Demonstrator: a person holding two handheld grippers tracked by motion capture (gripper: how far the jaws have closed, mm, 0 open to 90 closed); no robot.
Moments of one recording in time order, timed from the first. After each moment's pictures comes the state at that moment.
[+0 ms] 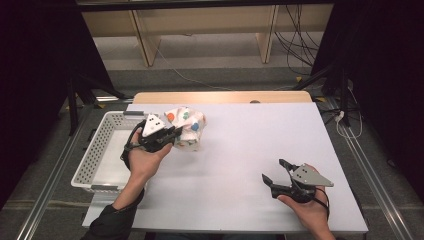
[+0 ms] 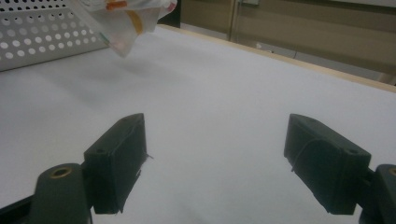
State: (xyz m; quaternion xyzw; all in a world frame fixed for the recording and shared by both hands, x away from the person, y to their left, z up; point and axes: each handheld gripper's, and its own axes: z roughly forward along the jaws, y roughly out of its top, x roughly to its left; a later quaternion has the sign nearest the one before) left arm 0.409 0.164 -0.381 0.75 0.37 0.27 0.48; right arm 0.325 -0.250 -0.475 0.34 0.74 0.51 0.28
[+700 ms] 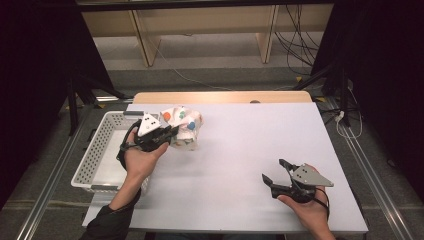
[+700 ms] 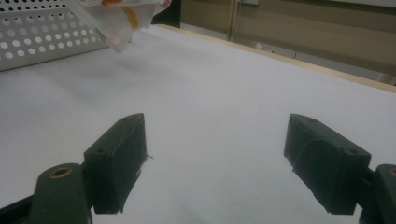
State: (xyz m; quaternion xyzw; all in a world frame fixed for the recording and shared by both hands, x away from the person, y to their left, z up) left arm 0.408 0.173 -0.378 0.75 0.37 0.27 0.48; right arm 0.325 -0.250 -0.475 0.34 0.74 0.51 0.28
